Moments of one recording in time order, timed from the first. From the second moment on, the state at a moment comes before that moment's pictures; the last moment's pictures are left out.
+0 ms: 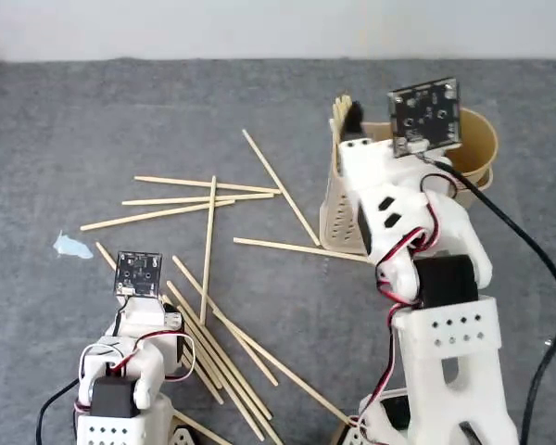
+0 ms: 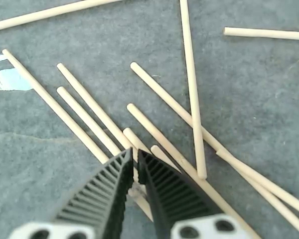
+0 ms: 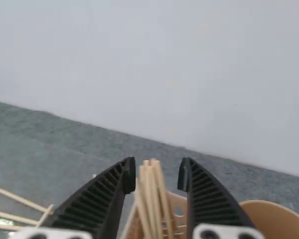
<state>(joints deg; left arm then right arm) -1.8 -103.3 96.9 72.2 7.9 -14.8 -42.8 24.1 41.1 5.7</state>
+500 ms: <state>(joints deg) -1.8 -103.3 96.9 72.2 7.9 -31.7 -27.5 18.1 54.2 3.6</state>
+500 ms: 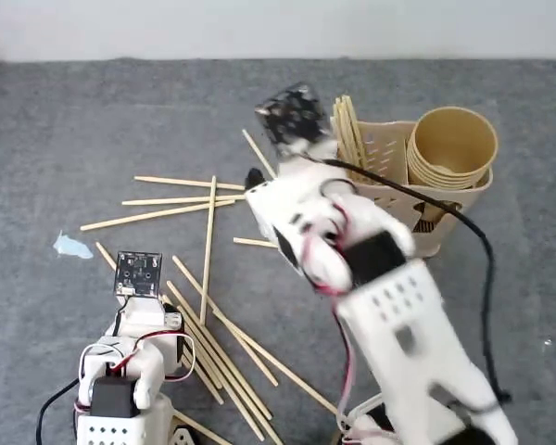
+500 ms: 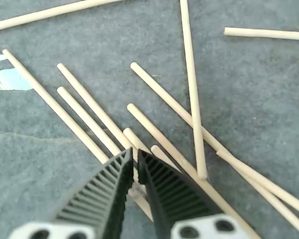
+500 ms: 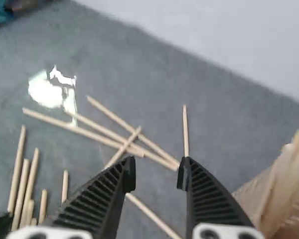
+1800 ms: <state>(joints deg) -1.8 -103.3 96.9 72.2 7.9 -35.2 31.6 -12.8 70.5 15.0</state>
